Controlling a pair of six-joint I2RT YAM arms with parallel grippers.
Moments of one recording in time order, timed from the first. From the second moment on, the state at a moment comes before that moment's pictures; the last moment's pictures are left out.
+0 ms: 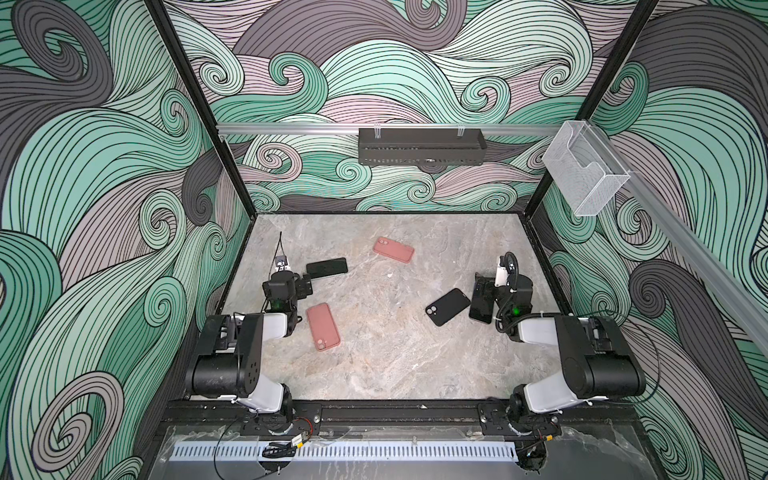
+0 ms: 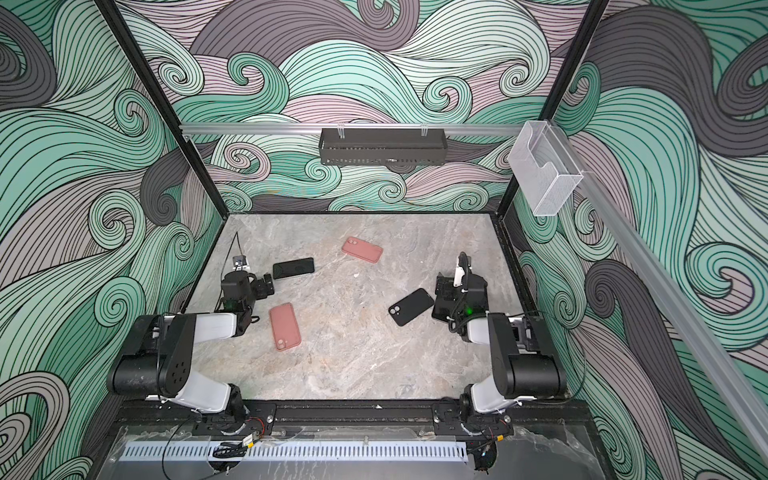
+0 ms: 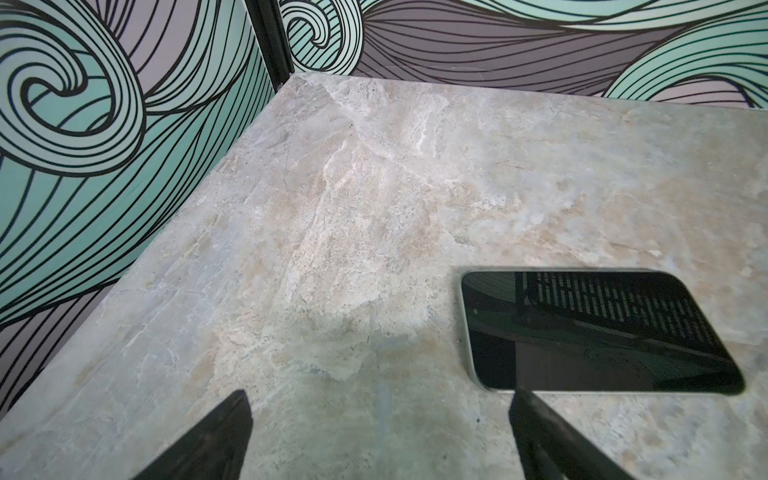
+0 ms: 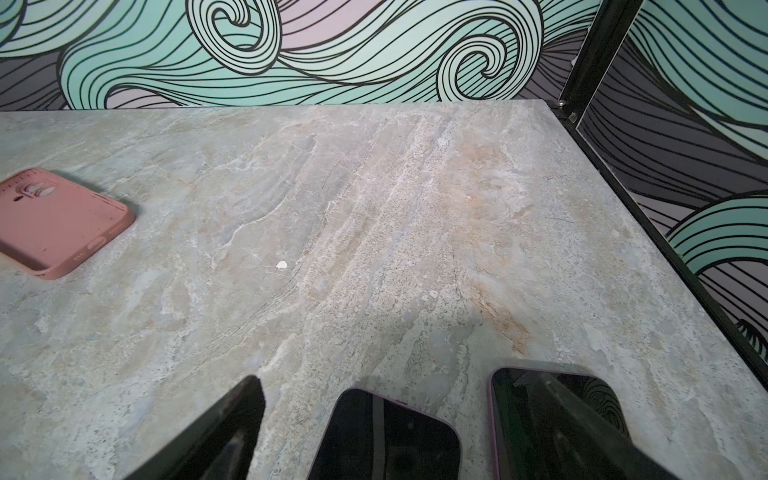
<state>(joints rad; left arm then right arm) 0.02 1.48 0.45 0.54 -0.26 -0.08 0.01 1.50 0.40 0.70 0.03 -0.02</state>
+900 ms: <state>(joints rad) -0.05 1.10 0.64 0.03 -0.17 -0.20 0.04 1.07 0.56 0.06 0.05 0.09</state>
